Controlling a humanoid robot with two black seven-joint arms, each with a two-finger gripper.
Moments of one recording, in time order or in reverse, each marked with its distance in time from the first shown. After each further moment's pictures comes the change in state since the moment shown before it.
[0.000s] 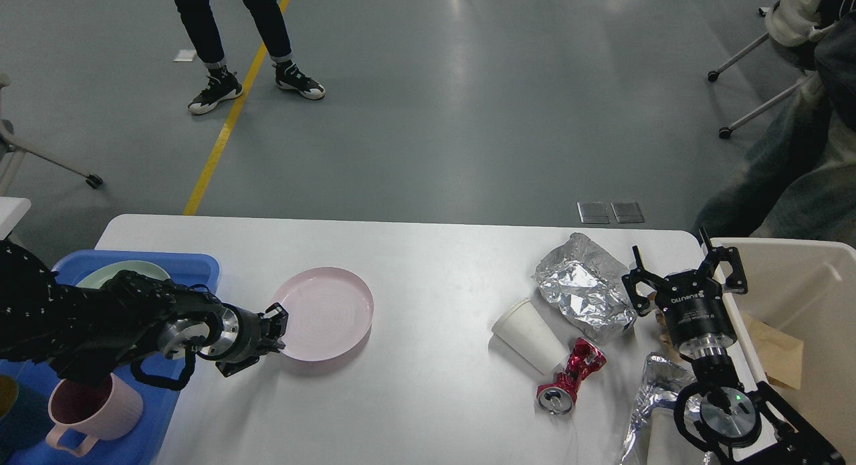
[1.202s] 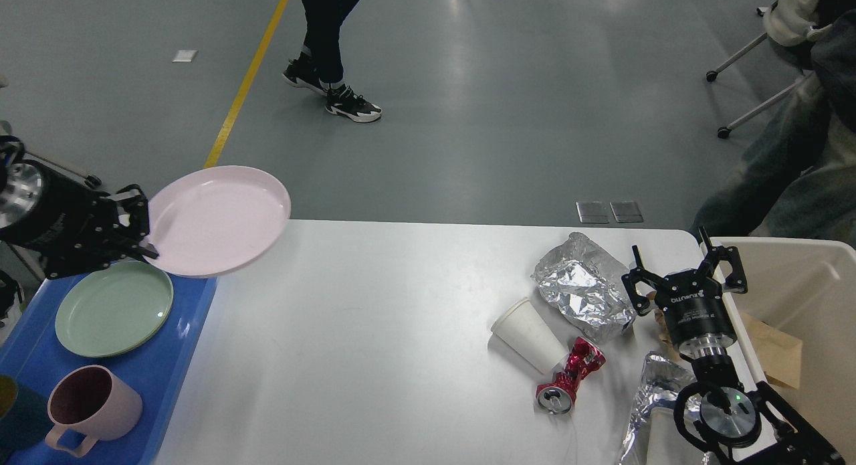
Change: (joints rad) left arm -0.842 0.362 0.626 -0.392 0.003 -0.439 -0.070; right arm 0.000 0.000 0.000 0.000 0.001 0.000 0.000
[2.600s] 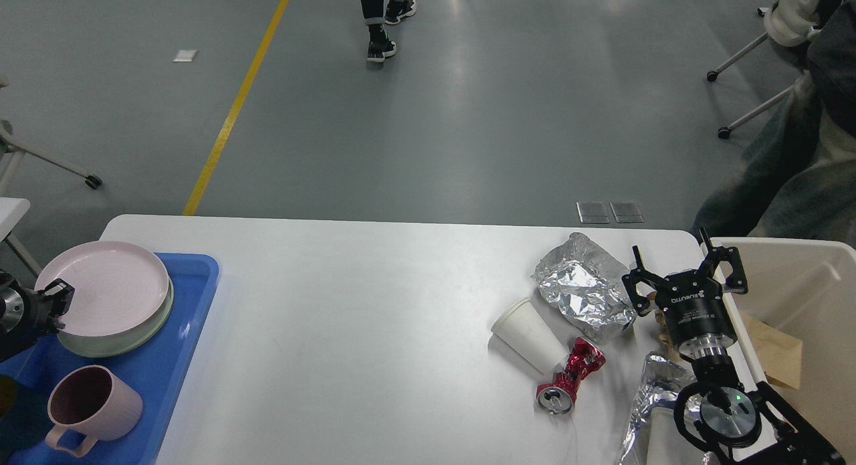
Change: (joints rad) left arm 1.019 -0.031 -0.647 0.855 0.088 0.258 0.203; right arm 0.000 0.000 0.000 0.000 0.000 0.000 0.000
